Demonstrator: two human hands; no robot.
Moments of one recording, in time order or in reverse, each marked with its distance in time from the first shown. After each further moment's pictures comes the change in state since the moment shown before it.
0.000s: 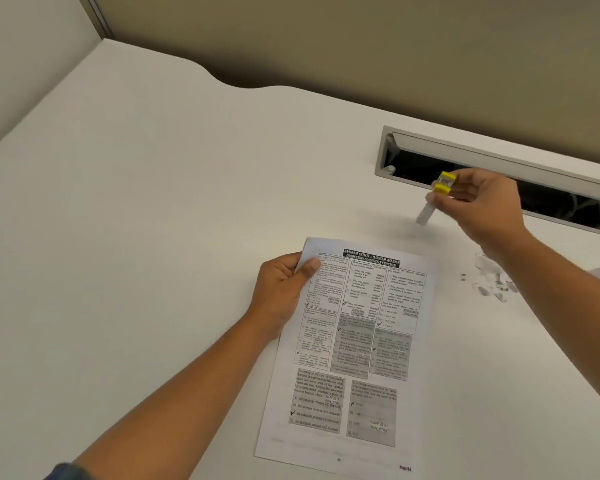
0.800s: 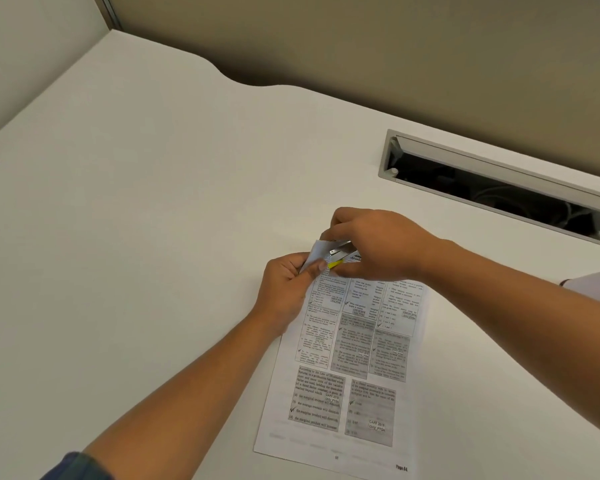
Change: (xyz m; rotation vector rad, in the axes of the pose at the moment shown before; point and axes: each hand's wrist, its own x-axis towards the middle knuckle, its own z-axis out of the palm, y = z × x) left_hand -0.003 -0.002 0.000 0.079 0.007 0.079; right_hand -0.052 -0.075 0.087 -0.864 -0.728 -0.682
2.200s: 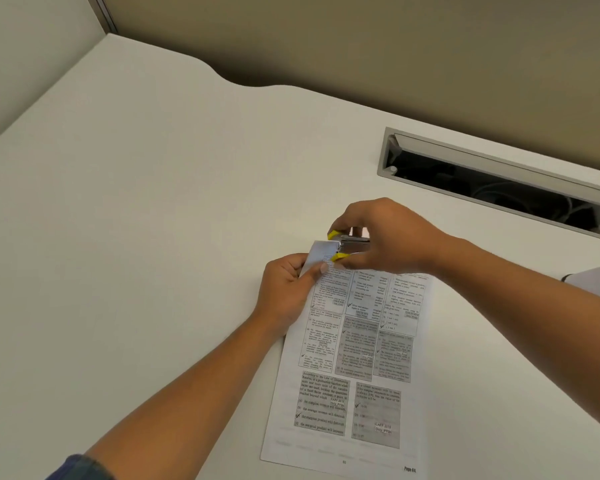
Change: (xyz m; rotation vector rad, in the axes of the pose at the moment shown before) left_hand -0.002 0.000 -0.001 0.084 0.008 -0.016; right_hand -0.007 0.006 -0.008 0.198 0.096 0.108
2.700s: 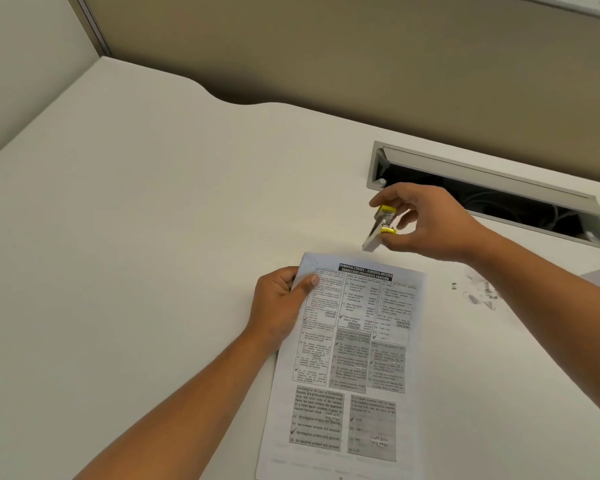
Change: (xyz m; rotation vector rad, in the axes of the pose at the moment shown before) left_hand 0.000 0.000 0.002 -0.043 0.024 -0.039; right_hand -0.023 0.052 -0.029 0.316 0.220 0.195
